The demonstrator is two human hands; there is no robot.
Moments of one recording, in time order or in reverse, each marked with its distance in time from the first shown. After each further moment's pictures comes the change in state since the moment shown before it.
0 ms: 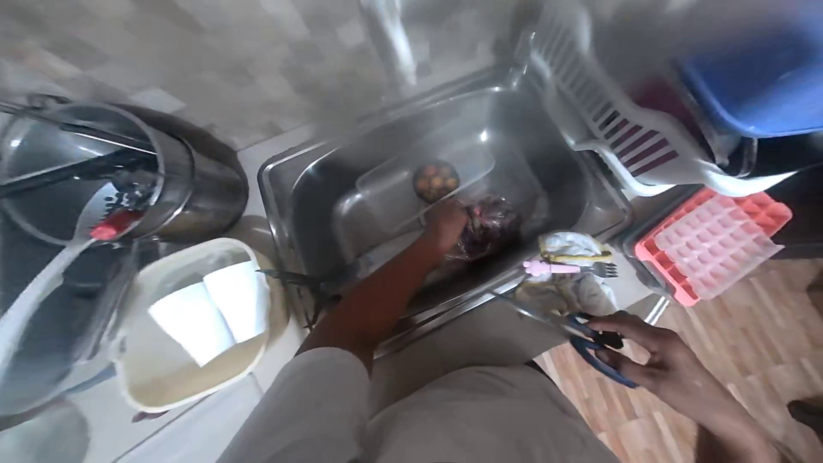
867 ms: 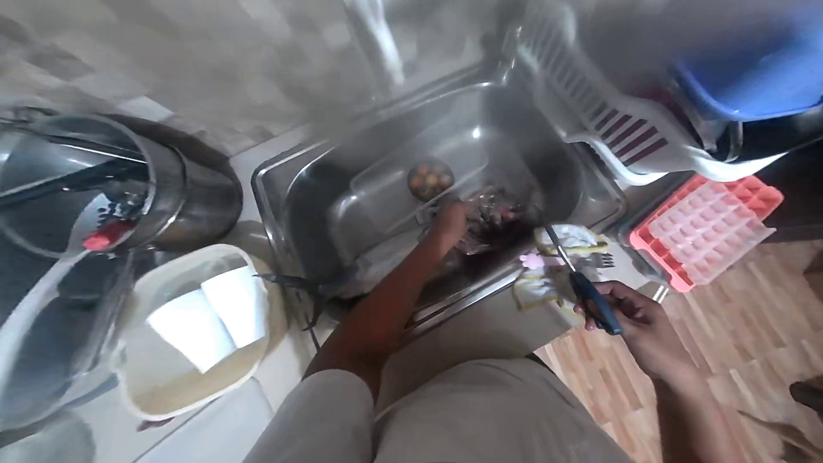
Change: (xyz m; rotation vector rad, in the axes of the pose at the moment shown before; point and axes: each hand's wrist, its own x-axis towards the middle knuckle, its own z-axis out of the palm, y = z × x) left_hand -0.014 0.014 -0.012 -0.495 0.150 -0.010; right_hand 0.023 -0.003 0.022 0.508 0.208 0.309
